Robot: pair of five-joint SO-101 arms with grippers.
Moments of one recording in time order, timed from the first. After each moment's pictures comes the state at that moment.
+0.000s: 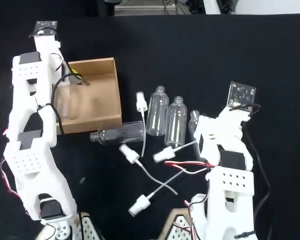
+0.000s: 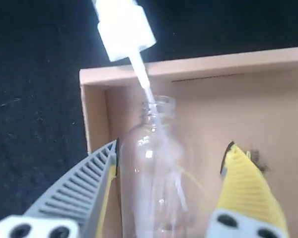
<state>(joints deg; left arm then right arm) -15.9 27.7 -21.9 65.5 -11.2 9.2 -56.7 70.1 41.0 -5.8</state>
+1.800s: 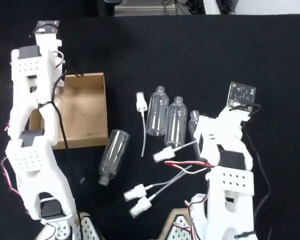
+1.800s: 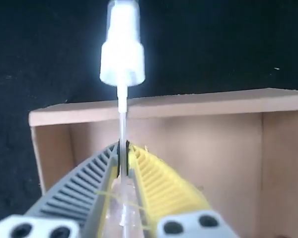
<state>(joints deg) -15.3 29.4 -32.2 79.3 -11.2 9.2 -56.7 70.1 41.0 -5.8</state>
